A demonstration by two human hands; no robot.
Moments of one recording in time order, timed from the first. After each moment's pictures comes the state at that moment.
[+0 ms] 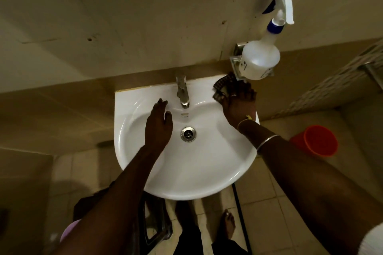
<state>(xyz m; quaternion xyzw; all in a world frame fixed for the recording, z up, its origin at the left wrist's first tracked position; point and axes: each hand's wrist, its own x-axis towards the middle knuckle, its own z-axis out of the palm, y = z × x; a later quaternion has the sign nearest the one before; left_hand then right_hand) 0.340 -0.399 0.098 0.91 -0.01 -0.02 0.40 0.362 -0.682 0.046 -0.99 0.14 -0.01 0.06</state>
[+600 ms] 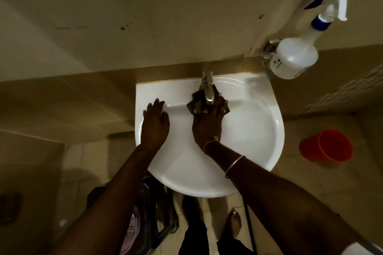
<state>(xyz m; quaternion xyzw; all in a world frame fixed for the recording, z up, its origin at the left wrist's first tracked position) 0.346 -0.318 0.079 0.93 0.02 -0.04 0.36 0.332 -0.487 0.032 -0.92 0.16 -0.08 0.35</state>
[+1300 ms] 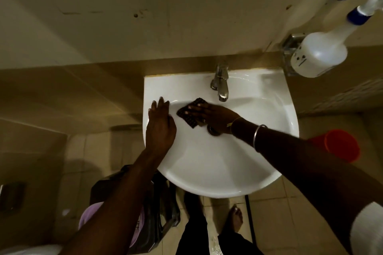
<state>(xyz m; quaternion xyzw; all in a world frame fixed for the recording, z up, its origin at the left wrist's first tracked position) 0.330 -0.301 0.058 0.94 -0.02 0.01 0.33 0.384 -0.546 0.008 -0.89 -0.45 -0.02 -0.04</state>
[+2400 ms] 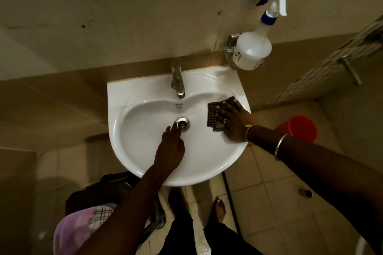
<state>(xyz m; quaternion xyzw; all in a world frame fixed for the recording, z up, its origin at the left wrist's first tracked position) 0.248 -0.403 0.055 0.92 -0.12 -0.17 0.33 0.284 -0.696 0.071 -0.94 -0.20 0.22 -0.19</state>
